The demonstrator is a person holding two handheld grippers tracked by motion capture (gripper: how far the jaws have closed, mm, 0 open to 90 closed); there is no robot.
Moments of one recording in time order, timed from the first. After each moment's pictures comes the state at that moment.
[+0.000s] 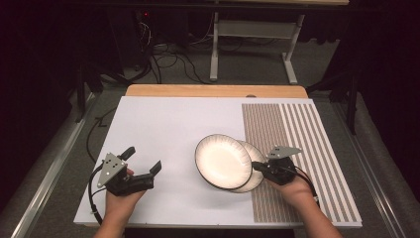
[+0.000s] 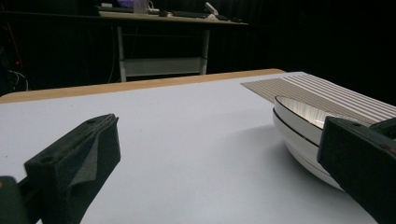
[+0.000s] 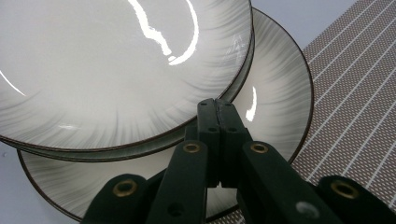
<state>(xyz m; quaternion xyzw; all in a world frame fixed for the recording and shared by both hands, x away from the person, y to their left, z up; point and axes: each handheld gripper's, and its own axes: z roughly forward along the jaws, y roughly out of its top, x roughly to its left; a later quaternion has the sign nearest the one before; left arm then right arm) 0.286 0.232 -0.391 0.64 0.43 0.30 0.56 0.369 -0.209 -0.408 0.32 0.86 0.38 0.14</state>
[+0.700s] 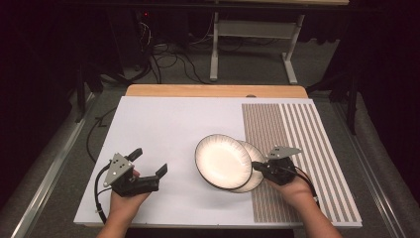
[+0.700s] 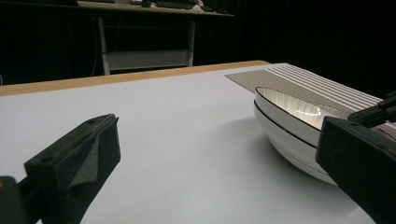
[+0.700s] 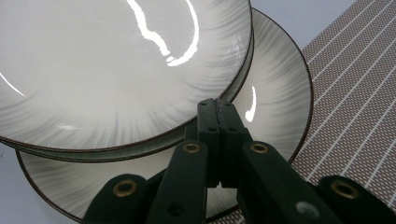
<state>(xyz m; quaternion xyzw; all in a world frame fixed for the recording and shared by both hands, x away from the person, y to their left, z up) 0.288 0.222 -0.393 0.66 0.41 0.28 0.57 0.368 -0.208 -0.408 0.32 0.86 0.38 0.14</state>
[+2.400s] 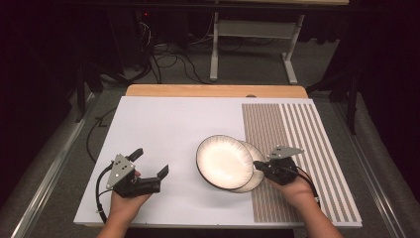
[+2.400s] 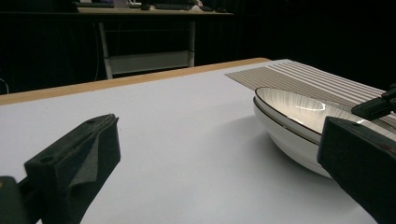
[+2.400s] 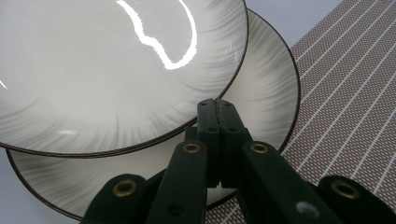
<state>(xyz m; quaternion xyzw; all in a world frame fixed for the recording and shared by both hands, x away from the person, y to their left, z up) 0.286 0.218 -0.392 0.66 0.40 0.29 0.56 0.368 -0.211 -0.407 0.33 0.85 0.37 0.15</state>
